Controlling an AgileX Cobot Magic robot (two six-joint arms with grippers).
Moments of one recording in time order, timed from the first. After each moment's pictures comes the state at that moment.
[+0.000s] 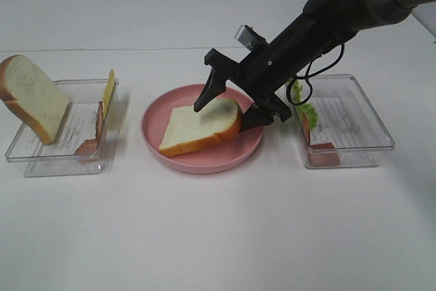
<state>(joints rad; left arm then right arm) 0.05 0.00 -0.55 -0.15 1.11 0.19 0.33 2.24 -1.53 0.84 0.88 -0.11</state>
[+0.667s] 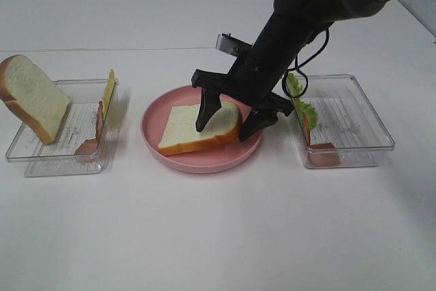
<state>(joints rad) 0.05 0.00 -0.55 -0.15 1.11 0.19 0.43 2.24 -1.65 0.47 0.95 0.08</state>
